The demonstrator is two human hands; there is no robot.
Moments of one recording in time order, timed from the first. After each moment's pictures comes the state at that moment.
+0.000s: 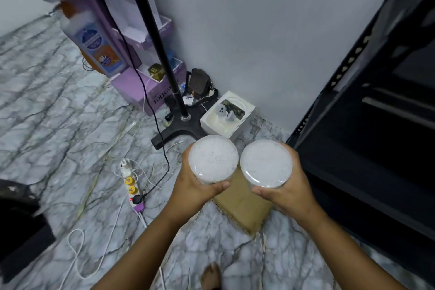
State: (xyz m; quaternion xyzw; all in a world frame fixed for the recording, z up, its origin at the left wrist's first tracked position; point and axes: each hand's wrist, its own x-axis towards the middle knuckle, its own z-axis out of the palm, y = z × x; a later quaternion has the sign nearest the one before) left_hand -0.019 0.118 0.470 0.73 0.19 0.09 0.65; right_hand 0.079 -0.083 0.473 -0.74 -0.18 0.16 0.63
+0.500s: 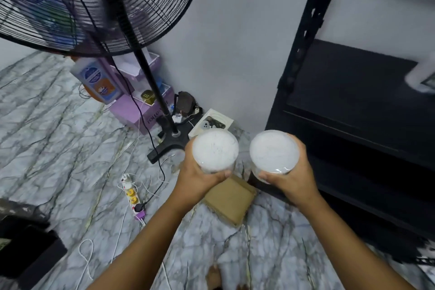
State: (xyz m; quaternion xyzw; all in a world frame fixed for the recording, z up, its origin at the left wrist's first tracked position) left_hand -0.045 0.044 0.647 0.75 0.14 0.10 0.64; right_hand 0.030 -0.173 0.652 -0.74 -0.13 0.08 0.65
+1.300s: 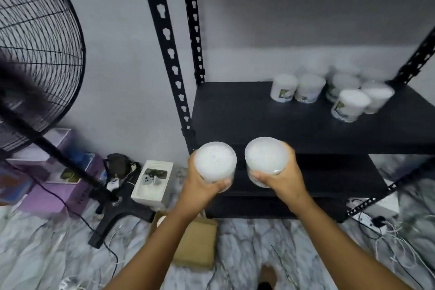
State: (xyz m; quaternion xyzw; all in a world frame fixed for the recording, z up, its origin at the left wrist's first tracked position) left_hand 0.053 -0.093 0.708 0.76 -0.05 -0.02 0.65; right_hand 0.039 -0.310 0.719 -0.76 0.06 -0.09 0.65
